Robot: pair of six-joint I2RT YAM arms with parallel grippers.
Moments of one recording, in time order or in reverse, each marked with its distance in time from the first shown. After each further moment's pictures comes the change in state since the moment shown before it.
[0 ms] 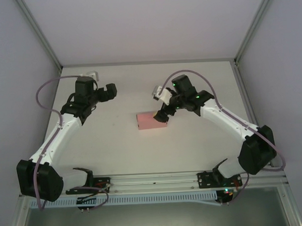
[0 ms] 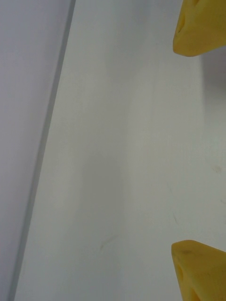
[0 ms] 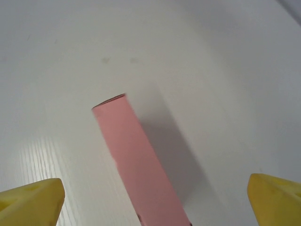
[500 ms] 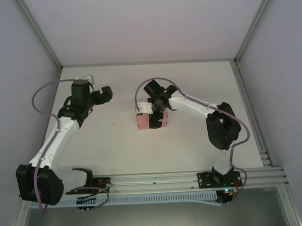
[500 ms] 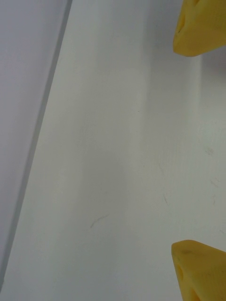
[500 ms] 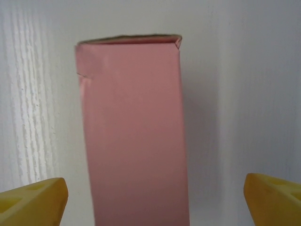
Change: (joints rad) left arm 0.043 -0.039 -0.050 -0.010 -0.002 0.005; right arm 0.128 0.421 0.296 -0.254 0.234 -0.312
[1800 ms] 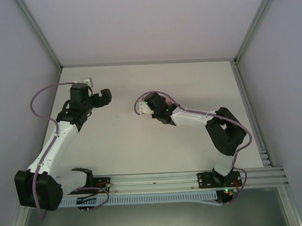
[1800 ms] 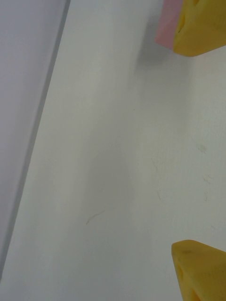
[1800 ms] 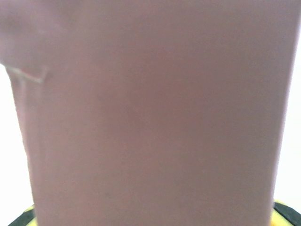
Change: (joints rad) left arm 0.002 -0.054 -0.046 0.001 0.000 -0.001; right arm 0.079 -0.094 -0.376 0.724 0.665 -0.107
